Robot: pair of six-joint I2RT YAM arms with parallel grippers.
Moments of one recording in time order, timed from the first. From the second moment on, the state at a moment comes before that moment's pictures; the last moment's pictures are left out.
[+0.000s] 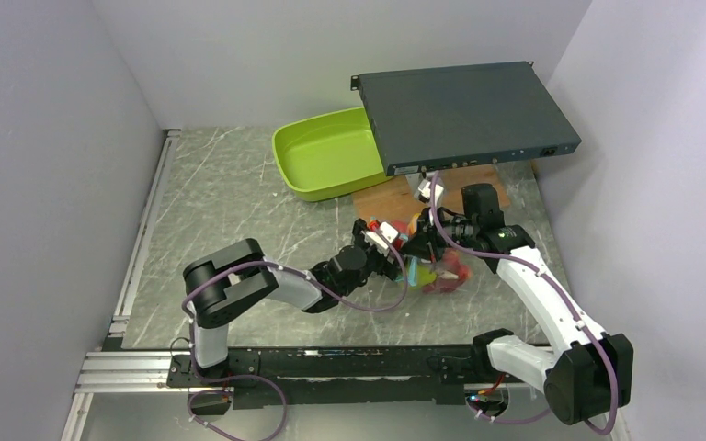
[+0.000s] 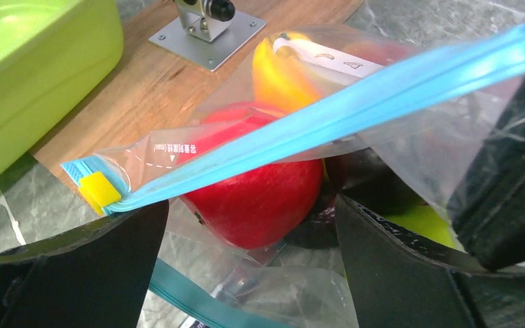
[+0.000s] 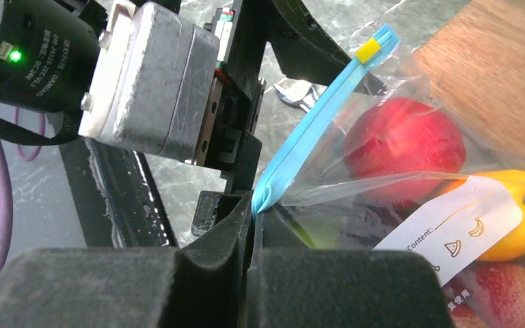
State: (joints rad) left arm -1.08 1.86 0.78 0.98 -0.33 -0.01; right arm 0.28 1.07 0.82 -0.50 -0.85 -0.24
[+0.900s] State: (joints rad) left arm -1.03 1.93 0.74 1.27 -0.30 -0.15; right arm 0.30 1.07 0.82 -0.51 -0.88 -0.25
